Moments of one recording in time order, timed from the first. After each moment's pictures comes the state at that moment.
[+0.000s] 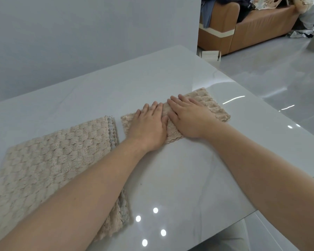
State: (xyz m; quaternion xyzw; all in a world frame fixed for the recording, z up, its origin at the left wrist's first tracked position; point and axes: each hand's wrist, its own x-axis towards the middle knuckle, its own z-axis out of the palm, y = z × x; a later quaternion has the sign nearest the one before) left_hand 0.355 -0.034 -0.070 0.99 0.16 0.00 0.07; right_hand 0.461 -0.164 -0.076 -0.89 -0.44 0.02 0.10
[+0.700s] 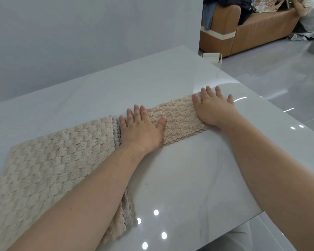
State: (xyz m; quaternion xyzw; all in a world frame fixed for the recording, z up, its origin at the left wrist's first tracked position) left_hand 0.336 -0.025 -0.064 0.95 0.29 -0.07 0.07; right_hand 0.498 -0.184 -0.070 -0.96 -0.21 0.10 0.12
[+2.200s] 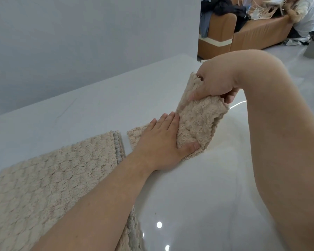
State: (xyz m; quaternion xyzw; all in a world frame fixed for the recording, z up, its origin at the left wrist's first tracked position) left_hand 0.359 -0.020 -0.071 1.00 0.05 -0.03 0.08; right_hand 0.500 -0.152 0.073 -0.93 -0.28 0.23 0.08
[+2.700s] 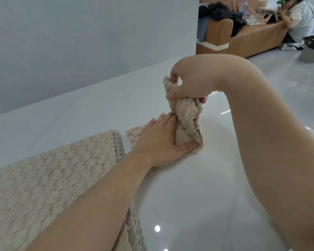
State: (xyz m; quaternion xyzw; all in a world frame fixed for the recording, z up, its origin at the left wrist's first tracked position) left_hand 0.362 -0.021 -0.068 0.98 0.05 0.02 0.17; right_hand 0.469 -0.129 0.076 -0.91 -0.40 0.11 0.08
